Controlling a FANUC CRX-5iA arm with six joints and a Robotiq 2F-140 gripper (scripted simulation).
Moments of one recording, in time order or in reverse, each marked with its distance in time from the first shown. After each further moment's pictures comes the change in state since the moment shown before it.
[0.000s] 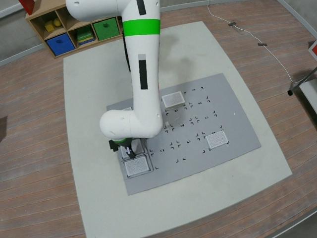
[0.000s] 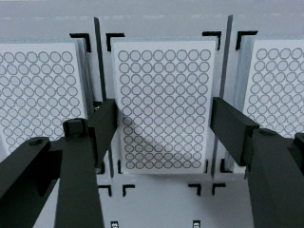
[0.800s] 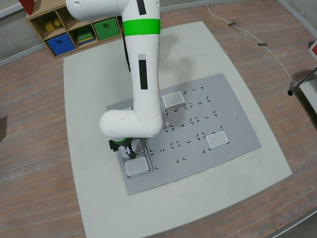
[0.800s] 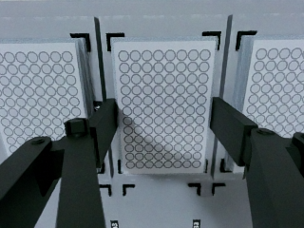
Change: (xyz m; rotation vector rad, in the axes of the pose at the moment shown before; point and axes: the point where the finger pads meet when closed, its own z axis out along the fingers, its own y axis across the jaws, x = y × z) arm 0.000 0.000 -0.001 0.000 0.000 0.000
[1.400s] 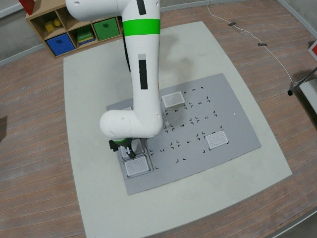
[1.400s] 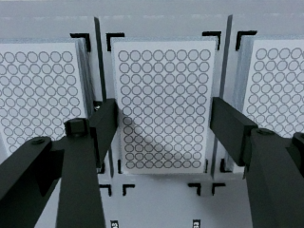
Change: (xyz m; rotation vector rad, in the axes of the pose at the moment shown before) arm 0.000 0.000 0.000 0.000 0.000 0.000
